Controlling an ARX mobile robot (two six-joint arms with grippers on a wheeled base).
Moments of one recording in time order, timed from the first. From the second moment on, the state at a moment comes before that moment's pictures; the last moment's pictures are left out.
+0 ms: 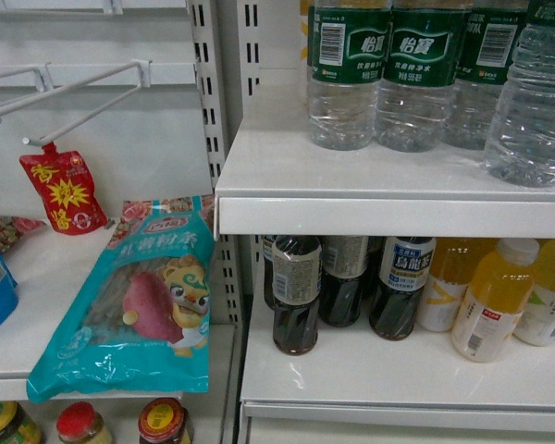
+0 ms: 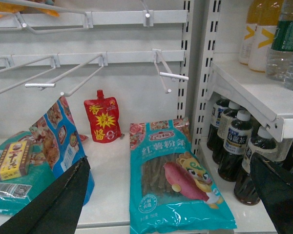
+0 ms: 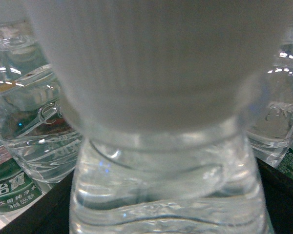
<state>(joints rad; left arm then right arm) 0.00 0.01 0.01 0.00 0.00 0.00 0.18 1.53 0.97 0.40 0.13 0.08</state>
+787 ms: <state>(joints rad) 0.00 0.01 0.01 0.00 0.00 0.00 0.21 1.36 0.87 0.34 0.15 0.05</state>
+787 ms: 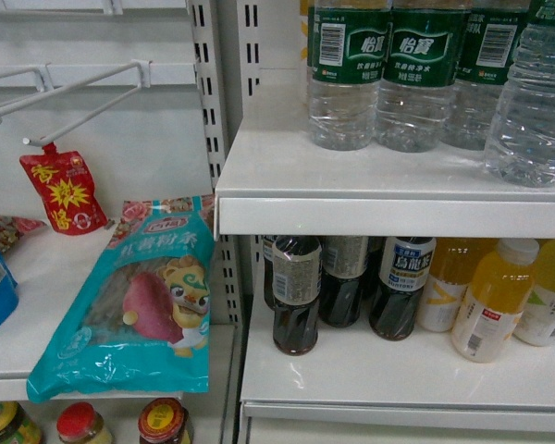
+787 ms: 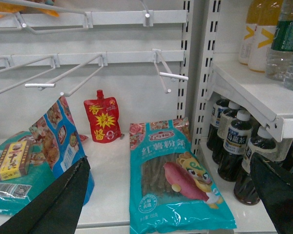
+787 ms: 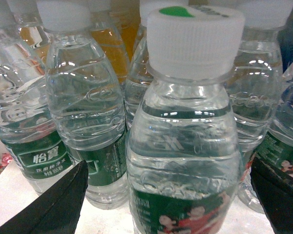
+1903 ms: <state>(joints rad) 0.00 0.01 0.01 0.00 0.00 0.00 -0.01 0.36 0.21 0.14 0.02 0.01</state>
